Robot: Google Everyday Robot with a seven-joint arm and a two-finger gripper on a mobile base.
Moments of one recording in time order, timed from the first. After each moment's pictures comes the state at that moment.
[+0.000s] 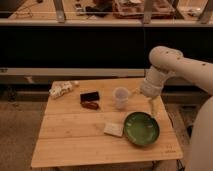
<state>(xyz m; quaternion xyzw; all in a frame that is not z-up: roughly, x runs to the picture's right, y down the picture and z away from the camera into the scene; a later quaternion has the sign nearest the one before) 0.180 0.081 0.697 -0.38 -0.26 -0.25 0.85</state>
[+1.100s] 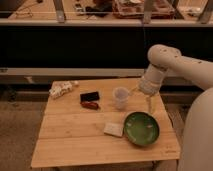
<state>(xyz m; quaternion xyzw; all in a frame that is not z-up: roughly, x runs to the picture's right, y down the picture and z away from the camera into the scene) 0.171 0.065 0.715 -0.39 -0.24 -0.20 0.87</state>
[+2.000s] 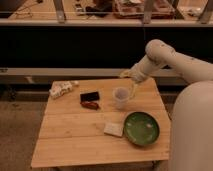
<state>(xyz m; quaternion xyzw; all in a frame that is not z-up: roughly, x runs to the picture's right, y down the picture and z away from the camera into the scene) 0.116 -0.019 0.778 -0.26 -0.28 -0.04 0.92</state>
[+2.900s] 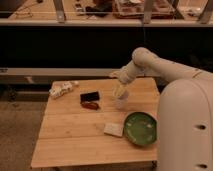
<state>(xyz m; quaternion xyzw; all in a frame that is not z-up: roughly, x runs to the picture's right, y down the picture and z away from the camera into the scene) 0.042 -0.022 0.836 -0.25 -0.29 0.00 0.92</state>
